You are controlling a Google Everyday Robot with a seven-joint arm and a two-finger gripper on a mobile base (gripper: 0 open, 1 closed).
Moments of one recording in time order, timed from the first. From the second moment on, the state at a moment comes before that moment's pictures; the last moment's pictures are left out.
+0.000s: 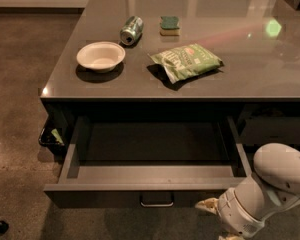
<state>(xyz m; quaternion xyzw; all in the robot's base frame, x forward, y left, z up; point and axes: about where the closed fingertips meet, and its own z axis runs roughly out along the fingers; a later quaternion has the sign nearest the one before) 0.270 -0.144 0.629 -0.64 0.70 0.30 0.09</state>
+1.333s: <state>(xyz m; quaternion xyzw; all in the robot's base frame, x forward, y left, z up) 0.347 -0.159 0.627 -0.66 0.68 0.27 0.12</state>
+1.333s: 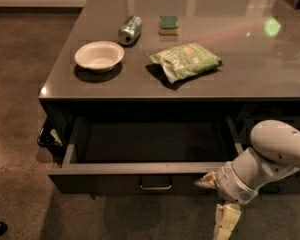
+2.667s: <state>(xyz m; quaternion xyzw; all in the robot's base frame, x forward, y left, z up) 0.419 -0.154 0.628 -0.68 0.67 0.26 0.15</state>
